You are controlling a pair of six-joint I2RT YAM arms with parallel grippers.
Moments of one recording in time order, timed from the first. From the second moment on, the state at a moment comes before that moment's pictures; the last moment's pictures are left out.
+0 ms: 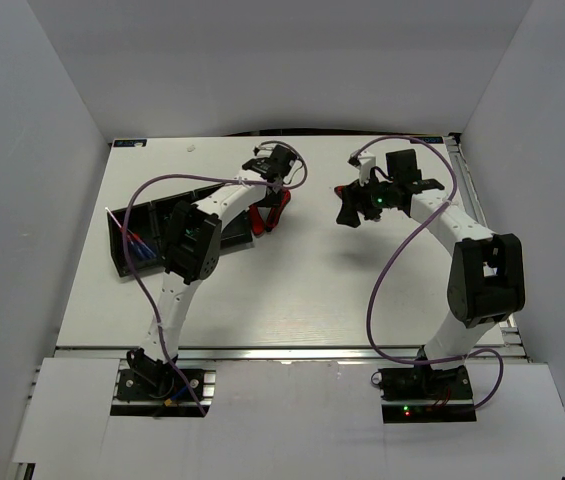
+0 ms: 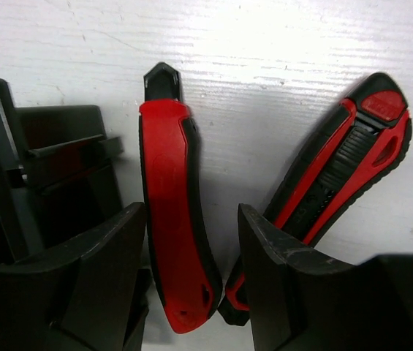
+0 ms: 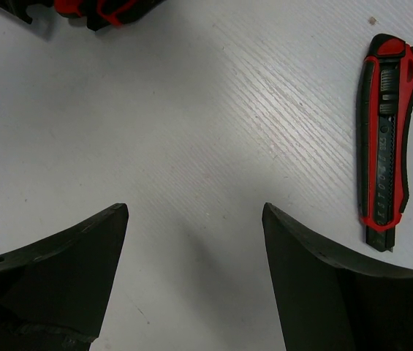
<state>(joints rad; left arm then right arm) -0.55 2.37 2.05 -0.79 -0.52 -0.48 0.22 1.70 1.26 -0.42 -0.60 -0.29</state>
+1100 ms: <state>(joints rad) -0.53 2.39 2.02 -0.80 -0.47 -0.50 0.21 1.69 1.26 -0.42 -0.61 -0.29</state>
